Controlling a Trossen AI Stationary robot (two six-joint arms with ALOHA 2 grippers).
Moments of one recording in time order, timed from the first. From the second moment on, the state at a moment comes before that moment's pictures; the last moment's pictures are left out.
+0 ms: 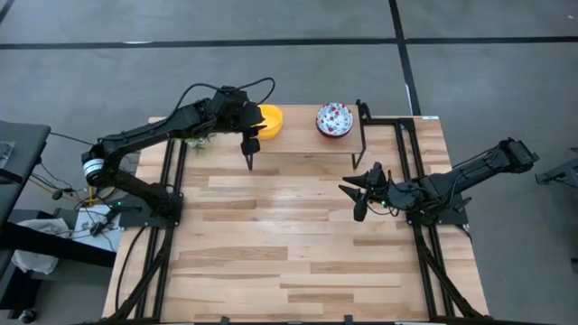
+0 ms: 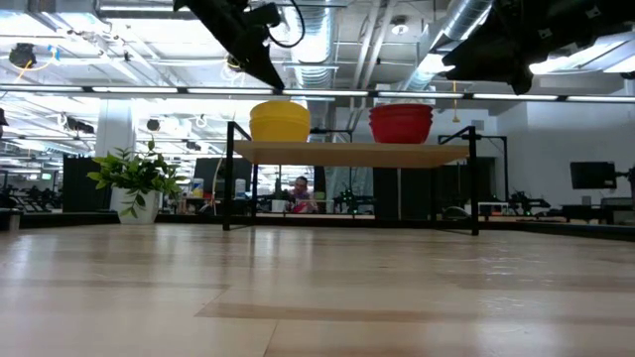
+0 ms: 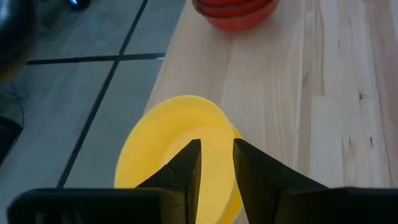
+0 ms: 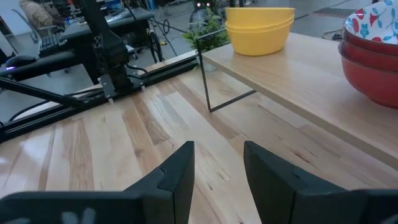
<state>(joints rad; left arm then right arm) 0.45 1.41 1.29 -0.53 -0.06 0.47 0.34 0.88 0.49 0.04 0.70 0.39</state>
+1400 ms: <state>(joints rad) 0.33 1.47 1.20 -0.42 -0.38 0.41 0.35 0.88 0.49 0.03 0.70 0.39</state>
